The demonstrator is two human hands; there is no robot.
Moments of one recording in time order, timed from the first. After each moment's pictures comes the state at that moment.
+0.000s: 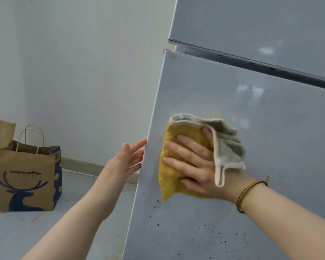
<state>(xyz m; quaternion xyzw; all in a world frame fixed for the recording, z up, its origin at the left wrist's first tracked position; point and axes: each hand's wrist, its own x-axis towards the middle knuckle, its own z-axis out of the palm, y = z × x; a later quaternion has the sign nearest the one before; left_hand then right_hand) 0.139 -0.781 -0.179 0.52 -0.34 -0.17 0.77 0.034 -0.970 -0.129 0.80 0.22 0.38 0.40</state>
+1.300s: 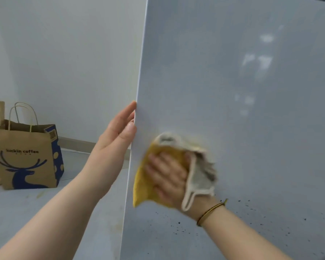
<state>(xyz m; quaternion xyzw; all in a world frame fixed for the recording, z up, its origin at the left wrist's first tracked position) 0.120 -0.788 -0.194 0.56 -0.38 -0.07 0.74 0.048 -0.958 -0.273 0.82 0.10 0.46 0.32</state>
